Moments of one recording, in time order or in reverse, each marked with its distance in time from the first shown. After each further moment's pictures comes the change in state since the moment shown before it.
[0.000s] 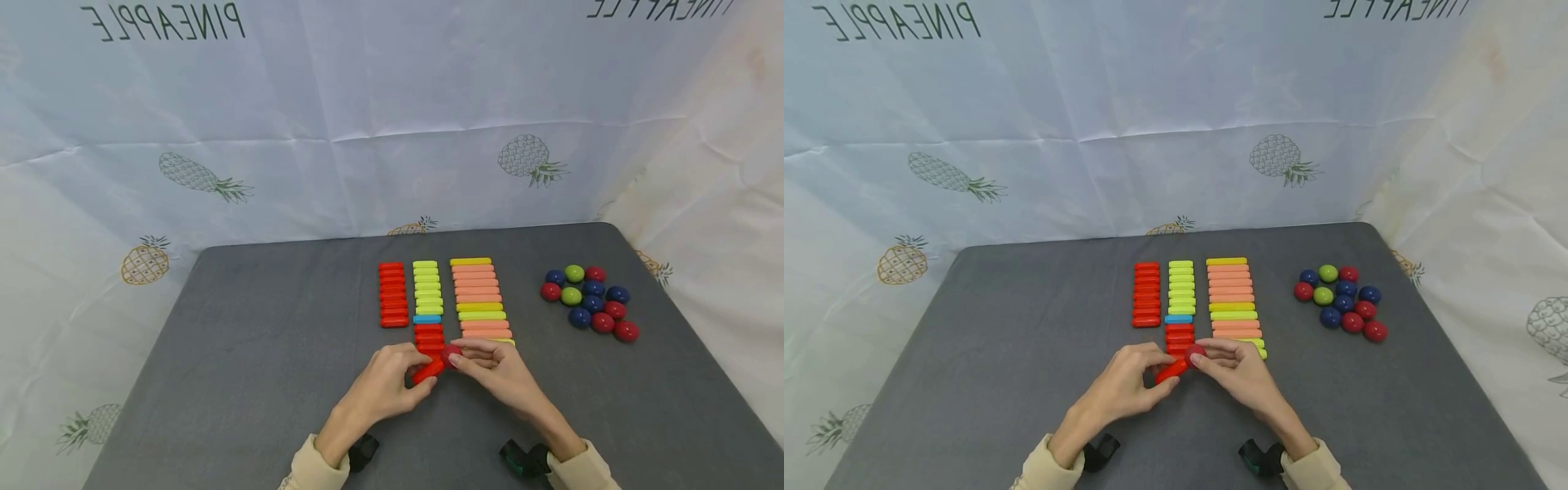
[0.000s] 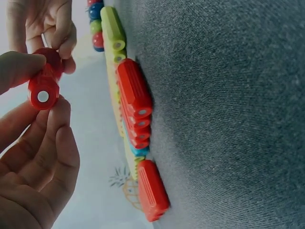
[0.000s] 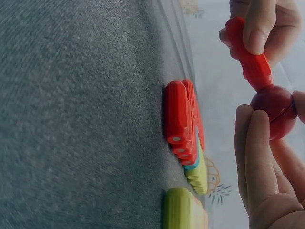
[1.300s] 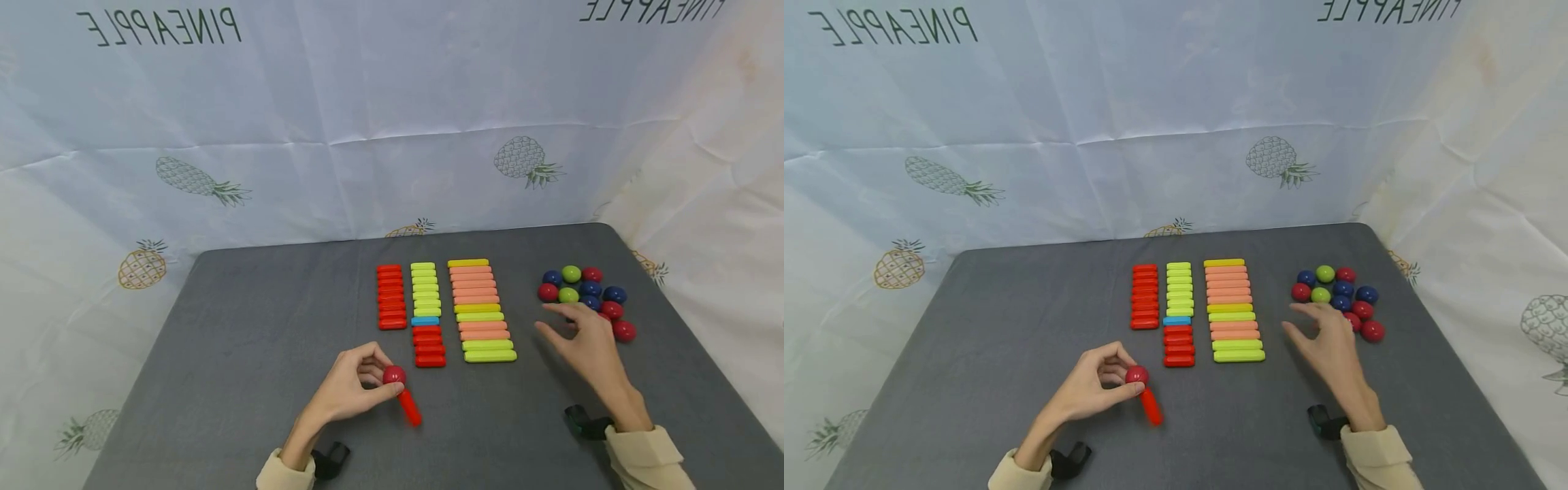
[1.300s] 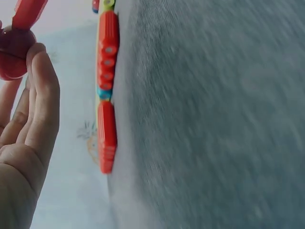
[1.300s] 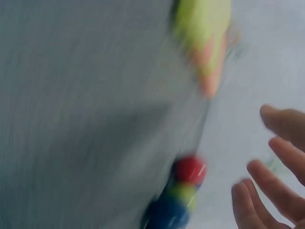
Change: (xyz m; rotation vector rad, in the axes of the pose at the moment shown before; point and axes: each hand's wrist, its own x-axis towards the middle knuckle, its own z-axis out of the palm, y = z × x) left_hand -0.032 -0.041 -0.020 -0.526 -0.025 -0.248; right_hand -0.003 0.016 -0.105 -0.762 0.561 -0.407
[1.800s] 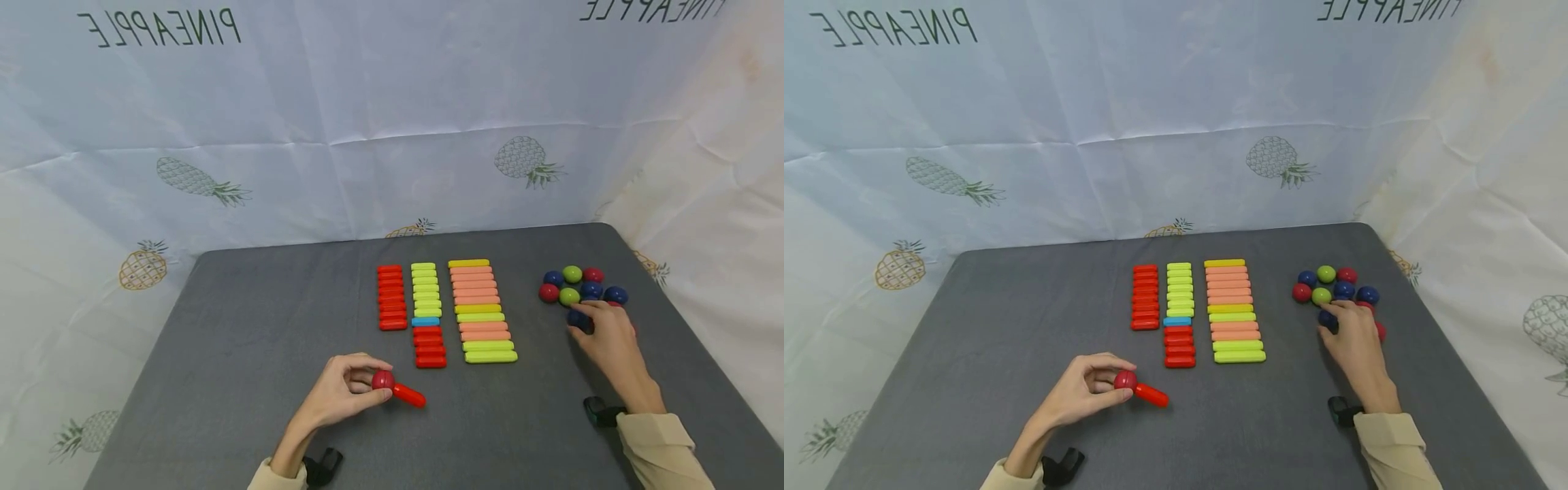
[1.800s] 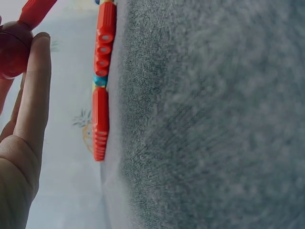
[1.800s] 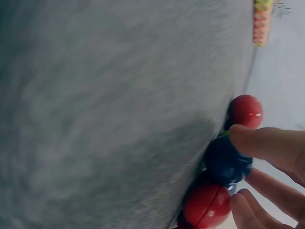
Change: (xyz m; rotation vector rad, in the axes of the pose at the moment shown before) left_hand -0.011 -0.011 -0.010 -0.180 -0.043 0.033; right_hand 0.006 0.048 -0.010 -0.186 -0.102 0.068
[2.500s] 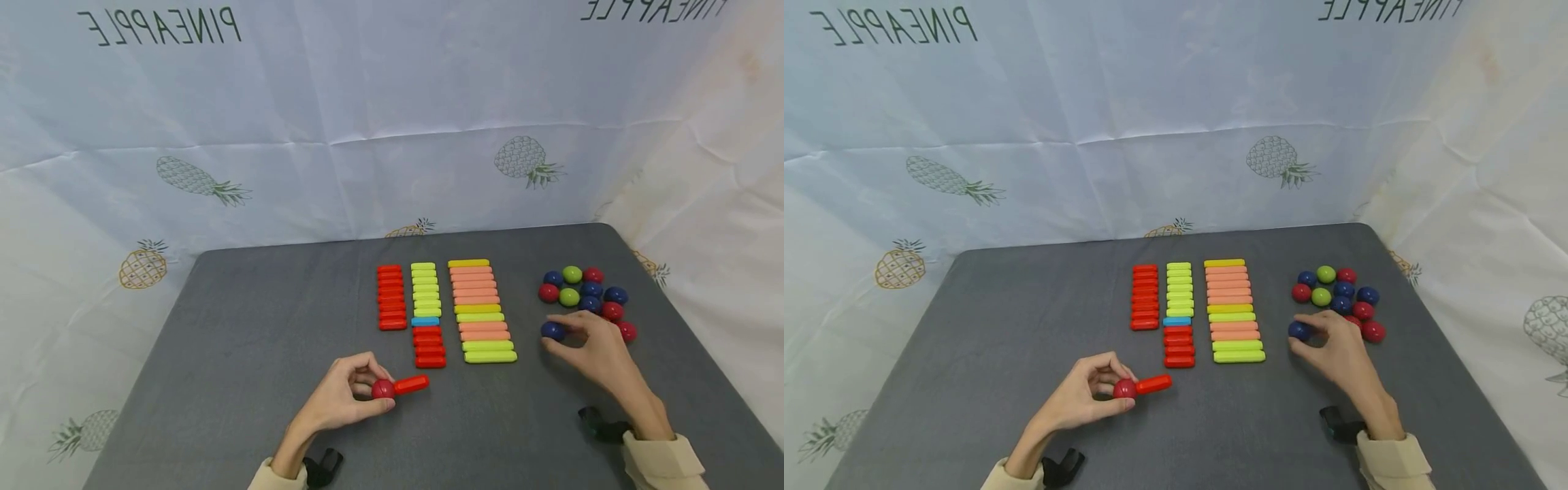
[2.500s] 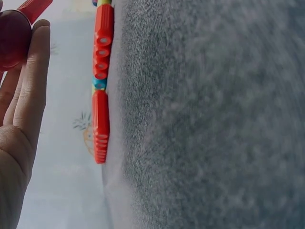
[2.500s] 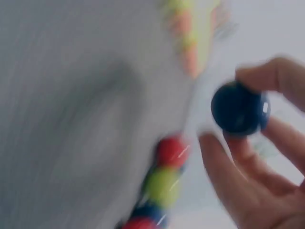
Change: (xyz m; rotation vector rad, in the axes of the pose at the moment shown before) left_hand 0.001 -0.002 0.004 0.048 -0.048 0.000; right_hand -0.013 -0.033 -0.012 0.194 -0.096 -0.075
